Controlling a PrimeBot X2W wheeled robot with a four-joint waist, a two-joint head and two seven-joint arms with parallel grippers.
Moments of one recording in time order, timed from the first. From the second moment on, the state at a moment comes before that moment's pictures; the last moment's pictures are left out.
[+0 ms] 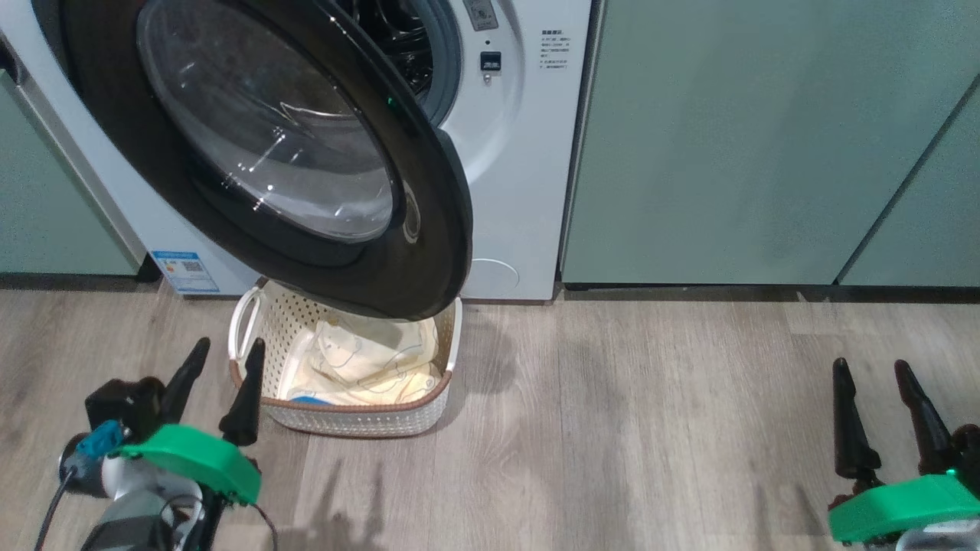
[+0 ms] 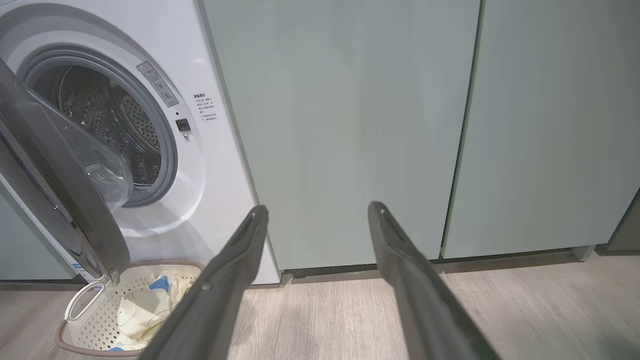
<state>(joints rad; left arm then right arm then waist) -0.10 0.26 0.00 0.35 -0.37 -0.13 -0.26 0.00 -0.08 -0.02 0.19 0.21 0.13 -0.25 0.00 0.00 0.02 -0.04</state>
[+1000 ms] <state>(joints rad) -0.10 0.23 0.03 0.39 -0.35 -0.13 -0.26 -0.02 -0.09 -0.01 0.17 0.30 0.13 -0.25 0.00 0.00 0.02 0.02</state>
